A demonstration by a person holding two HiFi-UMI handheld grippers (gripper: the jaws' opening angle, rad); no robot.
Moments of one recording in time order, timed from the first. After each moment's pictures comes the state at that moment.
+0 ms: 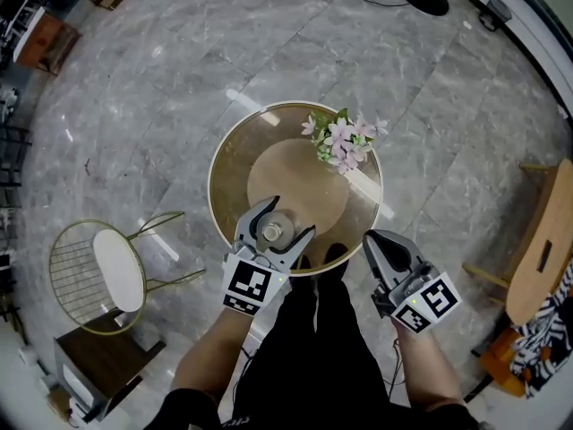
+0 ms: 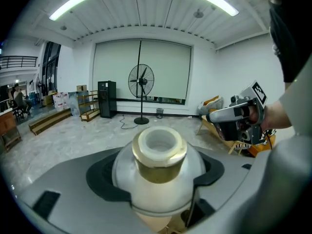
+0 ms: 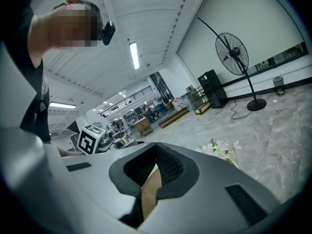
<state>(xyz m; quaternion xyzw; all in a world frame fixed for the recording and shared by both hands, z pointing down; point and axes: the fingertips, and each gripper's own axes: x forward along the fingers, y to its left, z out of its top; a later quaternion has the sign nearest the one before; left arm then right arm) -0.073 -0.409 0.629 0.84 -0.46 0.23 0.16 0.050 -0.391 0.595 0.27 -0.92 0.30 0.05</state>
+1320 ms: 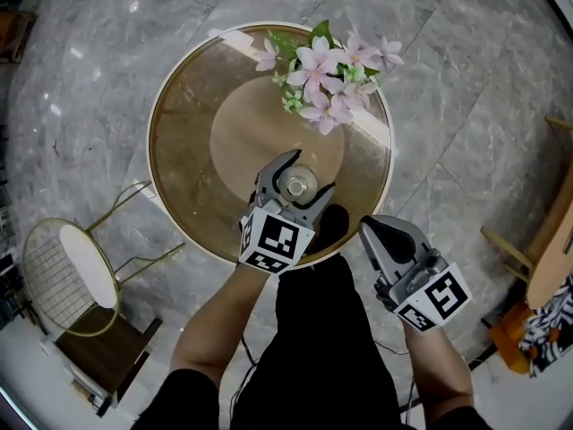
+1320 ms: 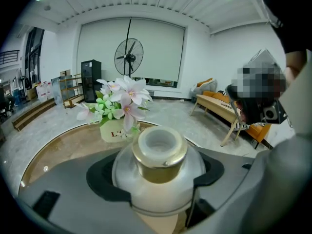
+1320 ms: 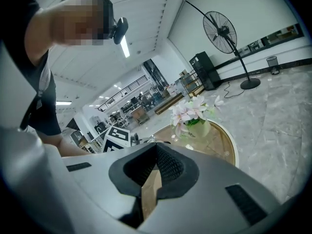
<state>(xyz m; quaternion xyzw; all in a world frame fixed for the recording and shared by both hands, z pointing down) 0.020 -0.460 0.928 0.85 -0.39 0.29 0.18 0.090 -0.402 0.828 0.25 -0.90 0.35 0.10</state>
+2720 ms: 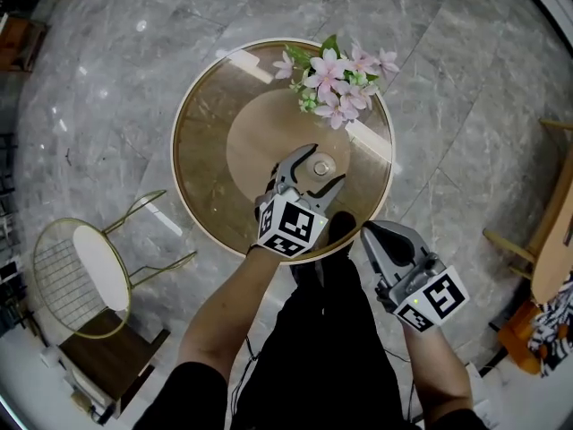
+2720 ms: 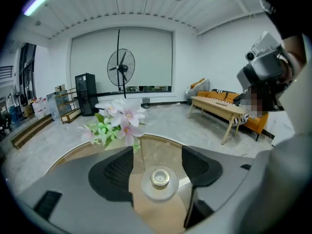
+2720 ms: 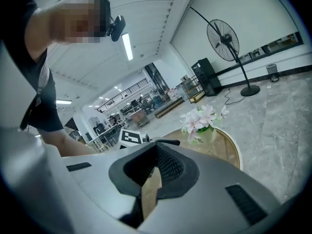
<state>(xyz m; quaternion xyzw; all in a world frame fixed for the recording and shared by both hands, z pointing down) 0.022 -0.455 0.892 0.87 -0.38 0.28 0.12 0.075 -0.364 0.776 0.27 -0.90 0.33 0.09</state>
